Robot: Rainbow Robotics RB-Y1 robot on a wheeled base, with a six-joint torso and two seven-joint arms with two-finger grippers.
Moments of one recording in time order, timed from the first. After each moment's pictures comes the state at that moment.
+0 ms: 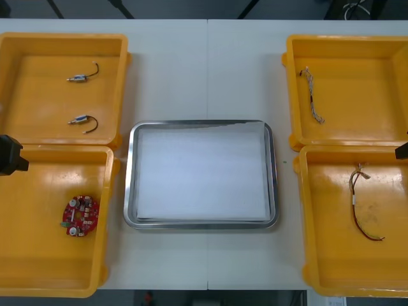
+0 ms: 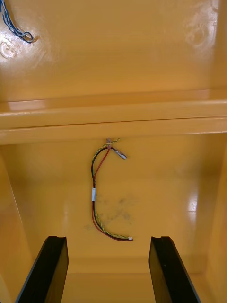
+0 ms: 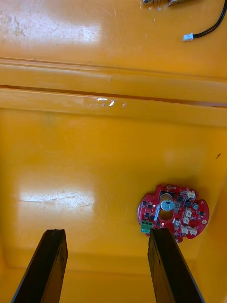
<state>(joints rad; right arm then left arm) -0.27 -1.00 -0.20 -2.01 -1.05 1.80 1.13 -0.14 1.46 -0.12 -2.09 1.21 1.30 -0.86</state>
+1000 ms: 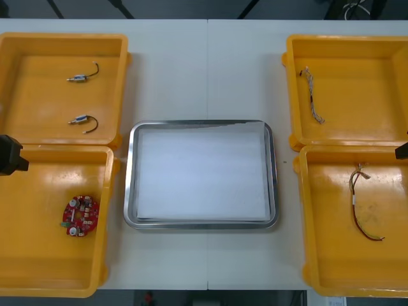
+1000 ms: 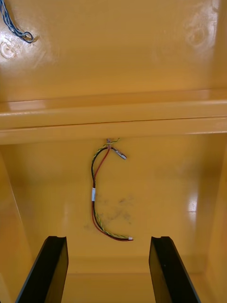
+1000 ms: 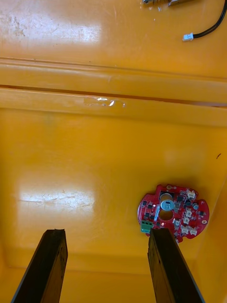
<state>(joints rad) -0.27 -1.00 -0.20 -2.01 -1.05 1.80 1.13 -0.14 1.46 -0.12 -2.09 1.21 1.30 -0.86</state>
